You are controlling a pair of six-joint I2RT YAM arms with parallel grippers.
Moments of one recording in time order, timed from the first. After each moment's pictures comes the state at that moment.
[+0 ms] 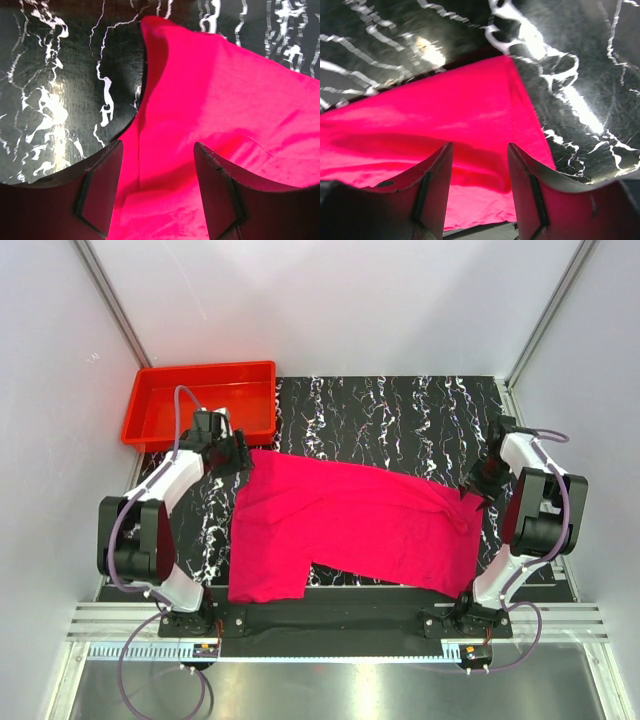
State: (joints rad) left arm -0.09 1.56 1.06 -0.42 0.14 -0.35; right arm -0.21 1.77 1.24 -0.93 0.06 0.51
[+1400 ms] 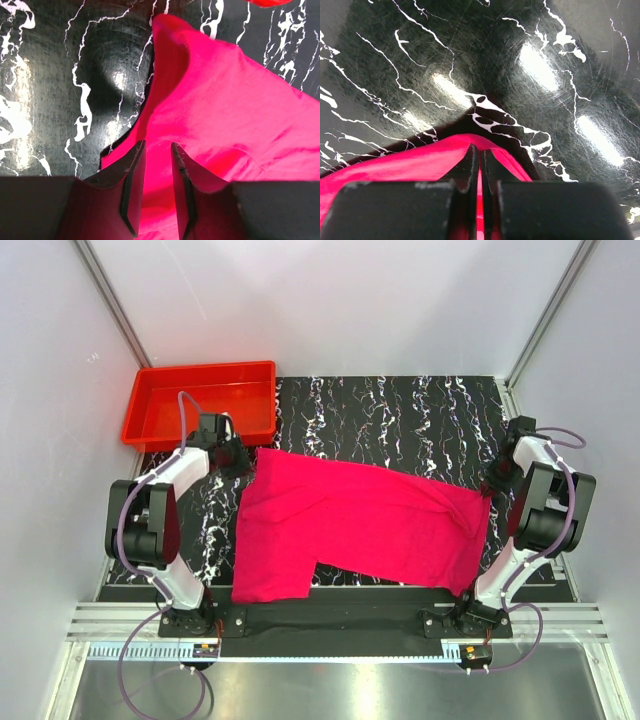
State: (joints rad) left arm -0.09 1.68 1.07 -0.35 0.20 -0.49; right arm -0.33 1.82 1.22 -0.72 0.07 0.44
